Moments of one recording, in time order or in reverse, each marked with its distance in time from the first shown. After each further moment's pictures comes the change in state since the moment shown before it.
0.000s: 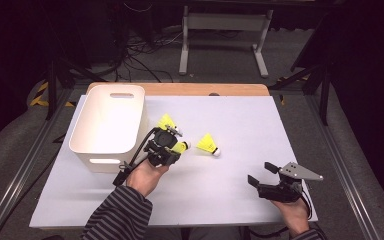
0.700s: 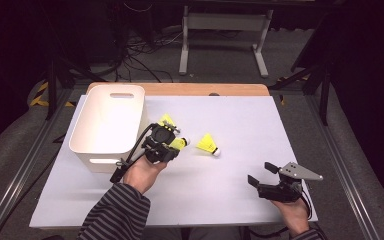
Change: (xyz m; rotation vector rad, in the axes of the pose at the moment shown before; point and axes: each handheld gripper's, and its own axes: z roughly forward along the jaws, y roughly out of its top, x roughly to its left) left arm 0.004 0.005 -0.012 -0.018 -0.007 0.003; right arm 0.000 0.000 0.000 0.003 -0.001 0.000
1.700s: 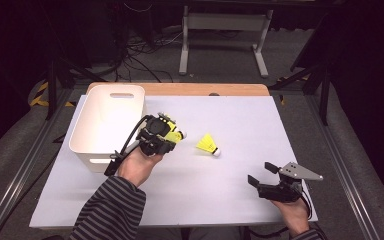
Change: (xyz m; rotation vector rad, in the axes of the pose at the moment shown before) left arm 0.012 0.010 -0.019 -0.003 0.007 -0.017; right arm 0.000 0.000 0.000 -0.002 -0.001 0.001
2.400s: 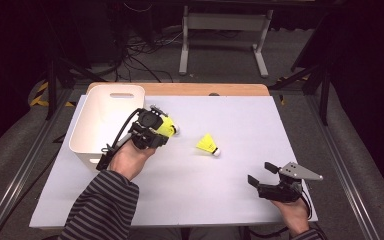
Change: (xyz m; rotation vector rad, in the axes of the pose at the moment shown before) left arm 0.015 0.005 -0.017 0.003 0.030 -0.023; right arm 0.000 0.000 0.000 0.003 0.003 -0.001
